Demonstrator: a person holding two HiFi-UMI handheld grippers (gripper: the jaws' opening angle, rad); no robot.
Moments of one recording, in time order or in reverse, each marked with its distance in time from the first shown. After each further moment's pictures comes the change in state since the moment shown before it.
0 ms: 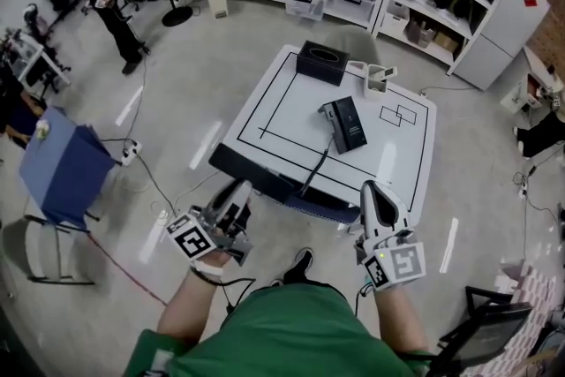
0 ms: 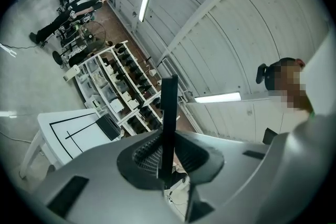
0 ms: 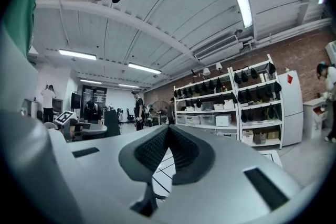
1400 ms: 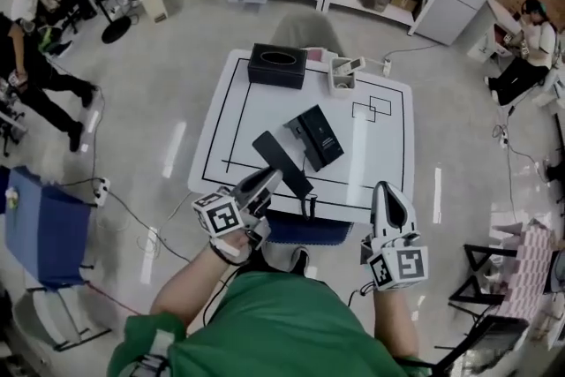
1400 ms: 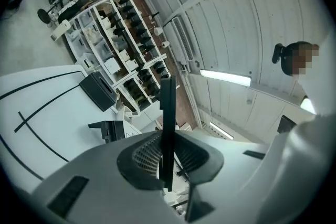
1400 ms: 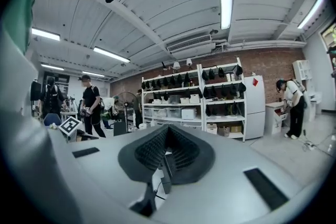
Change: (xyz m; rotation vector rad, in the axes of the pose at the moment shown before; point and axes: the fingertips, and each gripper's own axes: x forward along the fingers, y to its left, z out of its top) left arm 0.210 0.125 -0.071 -0.143 0.404 -0.085; right arm 0.069 -0.130 -0.028 0.031 0.092 -0.374
